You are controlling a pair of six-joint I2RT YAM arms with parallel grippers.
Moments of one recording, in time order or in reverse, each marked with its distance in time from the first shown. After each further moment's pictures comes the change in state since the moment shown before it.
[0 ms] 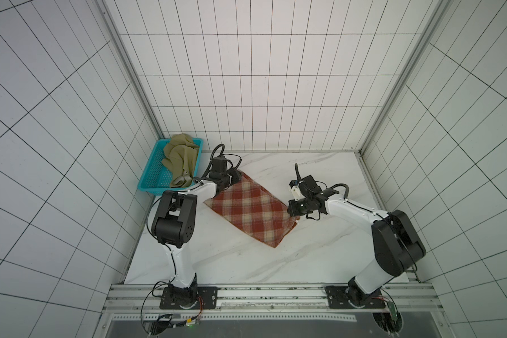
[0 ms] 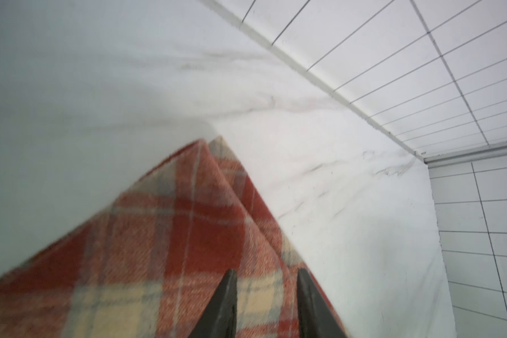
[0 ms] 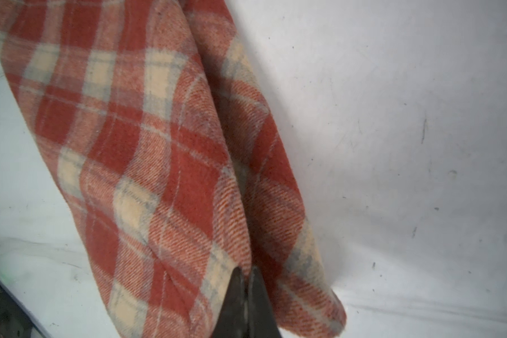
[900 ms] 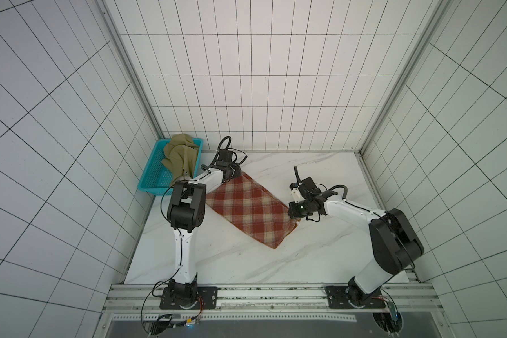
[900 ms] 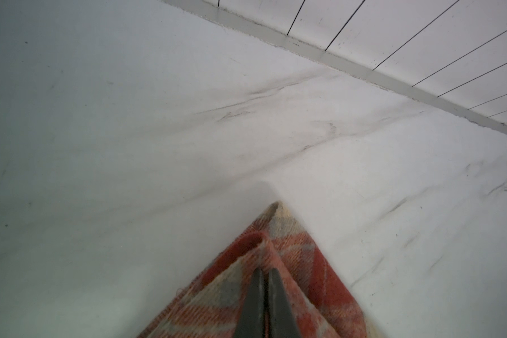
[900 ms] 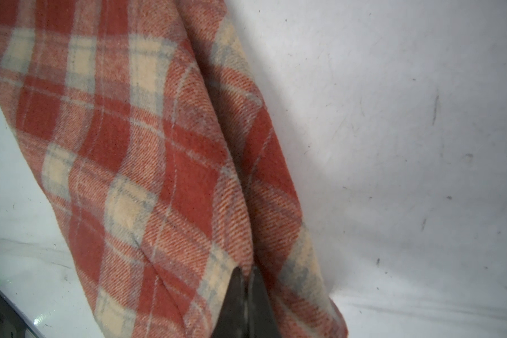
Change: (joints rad) left arm -0.009 0.248 0.331 -0.242 -0.171 0.198; right arm -0.003 0.010 -0.015 0.006 -0.005 0.009
